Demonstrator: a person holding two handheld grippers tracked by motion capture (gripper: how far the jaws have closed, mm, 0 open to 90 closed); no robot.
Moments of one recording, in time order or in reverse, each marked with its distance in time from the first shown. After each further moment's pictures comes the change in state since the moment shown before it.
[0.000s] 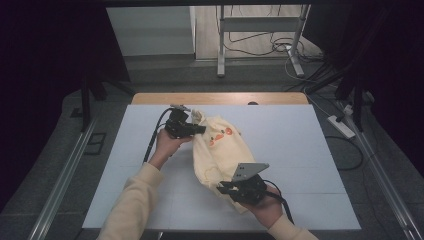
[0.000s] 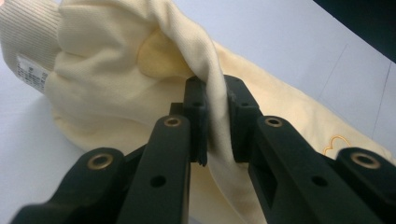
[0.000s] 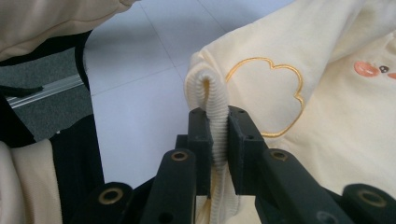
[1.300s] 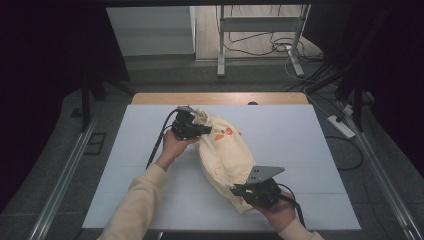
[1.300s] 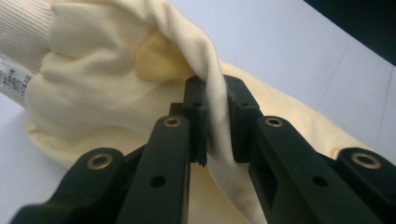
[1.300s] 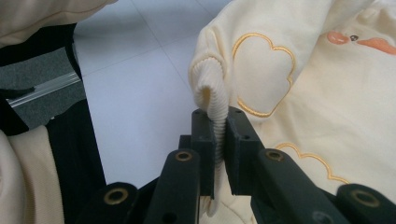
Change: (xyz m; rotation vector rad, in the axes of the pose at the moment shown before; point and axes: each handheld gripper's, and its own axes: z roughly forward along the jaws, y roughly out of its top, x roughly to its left) left arm -0.011 0.003 0.014 -0.030 0.000 0.016; right arm -0.007 -0.023 -0.024 0.010 -0.038 0.039
